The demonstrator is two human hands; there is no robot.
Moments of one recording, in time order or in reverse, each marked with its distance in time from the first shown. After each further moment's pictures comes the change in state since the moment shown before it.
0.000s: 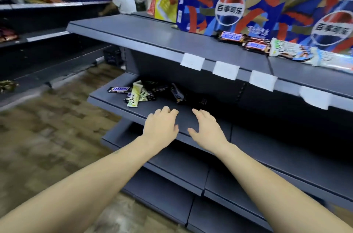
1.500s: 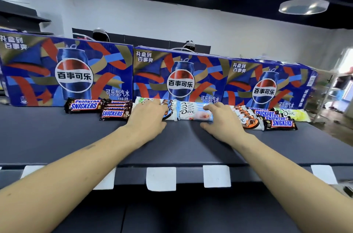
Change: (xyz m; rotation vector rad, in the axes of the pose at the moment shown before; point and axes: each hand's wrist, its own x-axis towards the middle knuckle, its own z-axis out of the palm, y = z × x) left_hand 0.261 0.310 -0.092 0.022 0.218 0.528; right_hand 0.006 0.275 -0.336 -0.380 0.483 0.339
